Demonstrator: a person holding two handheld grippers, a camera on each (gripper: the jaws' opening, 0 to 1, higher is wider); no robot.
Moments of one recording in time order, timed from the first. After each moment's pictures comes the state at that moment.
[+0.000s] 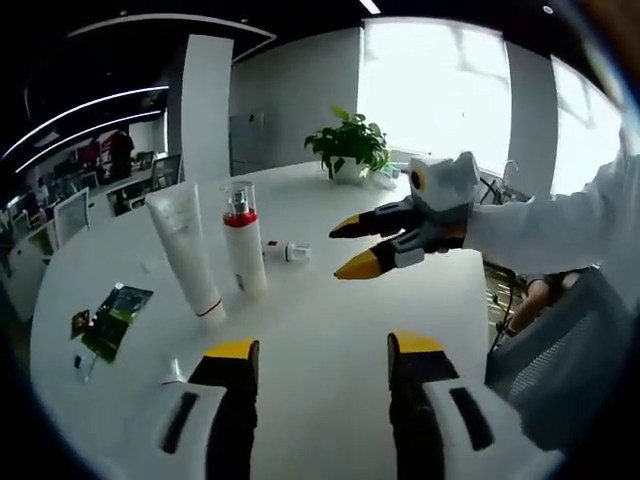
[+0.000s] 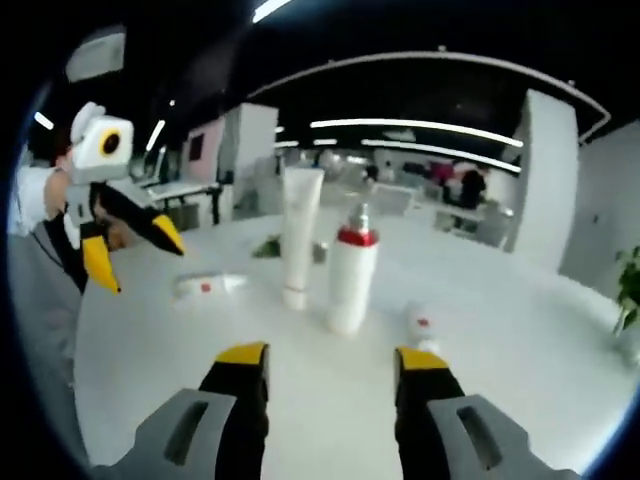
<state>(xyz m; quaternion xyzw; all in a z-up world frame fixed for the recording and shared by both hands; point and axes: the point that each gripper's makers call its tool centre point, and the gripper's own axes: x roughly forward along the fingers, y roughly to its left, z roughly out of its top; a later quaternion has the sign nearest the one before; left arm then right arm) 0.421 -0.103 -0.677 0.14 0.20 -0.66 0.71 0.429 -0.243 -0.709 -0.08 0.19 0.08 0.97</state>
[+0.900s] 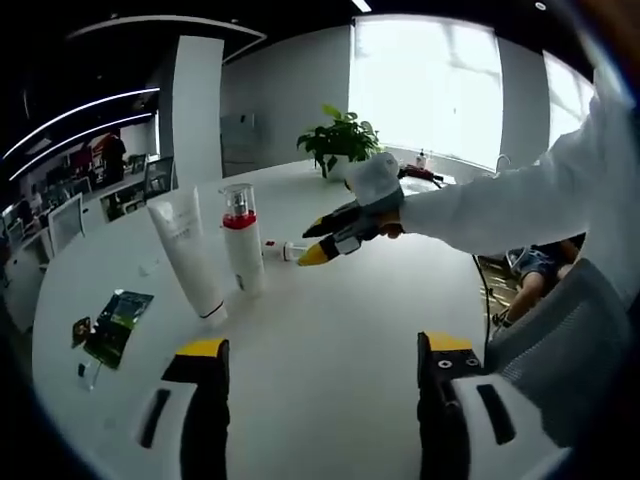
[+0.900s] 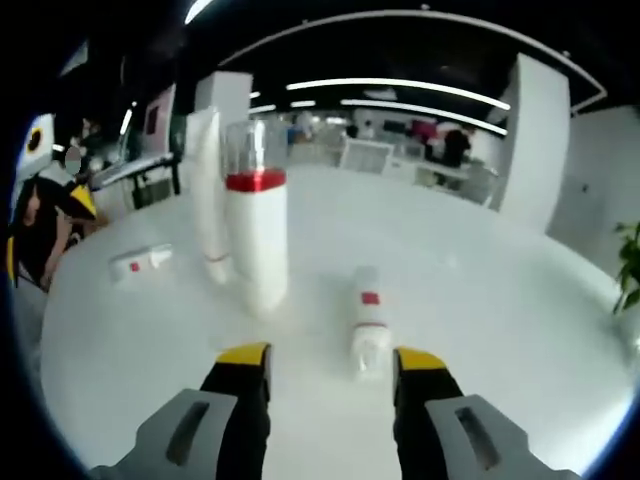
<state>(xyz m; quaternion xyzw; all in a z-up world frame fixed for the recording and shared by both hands) 0.428 -0.095 -0.674 0.15 0.20 -0.67 0.70 0.482 -0.324 -0.756 -0.05 0.27 0.02 0.96</state>
